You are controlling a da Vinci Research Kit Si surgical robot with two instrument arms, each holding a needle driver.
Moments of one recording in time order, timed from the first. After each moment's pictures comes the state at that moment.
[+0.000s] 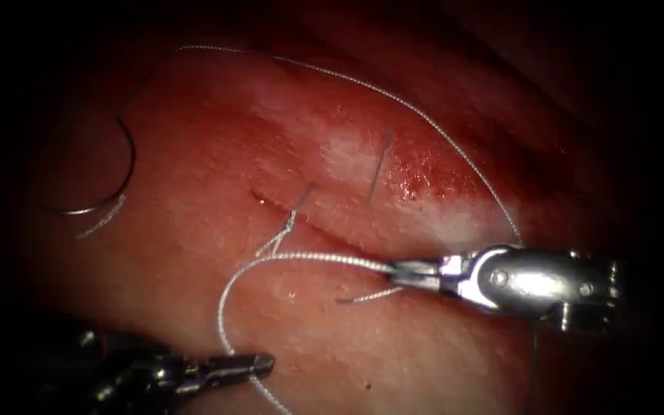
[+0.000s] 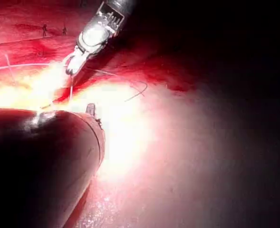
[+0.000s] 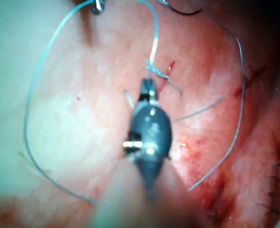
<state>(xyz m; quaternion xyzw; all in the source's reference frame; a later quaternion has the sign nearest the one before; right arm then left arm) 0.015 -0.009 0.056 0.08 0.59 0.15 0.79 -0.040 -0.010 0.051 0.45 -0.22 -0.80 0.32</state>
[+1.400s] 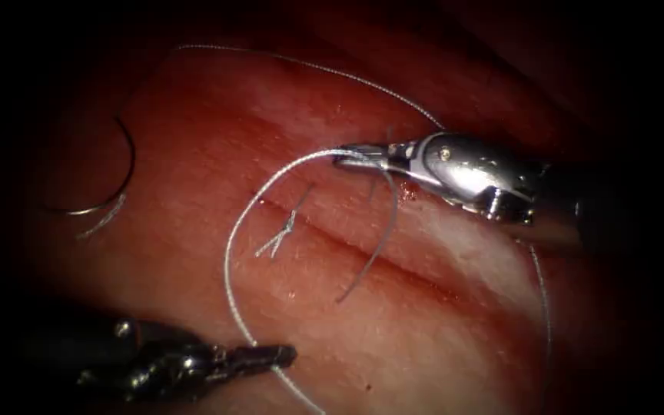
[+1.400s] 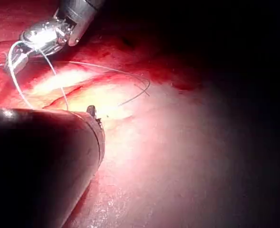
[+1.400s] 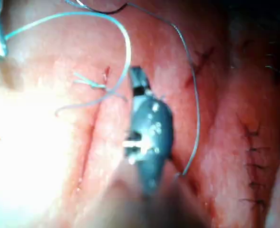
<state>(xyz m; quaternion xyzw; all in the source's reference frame) 0.021 -0.001 0.065 0.08 0.65 0.14 0.74 -0.042 -0.010 0.053 0.45 -0.19 -0.81 0.32</state>
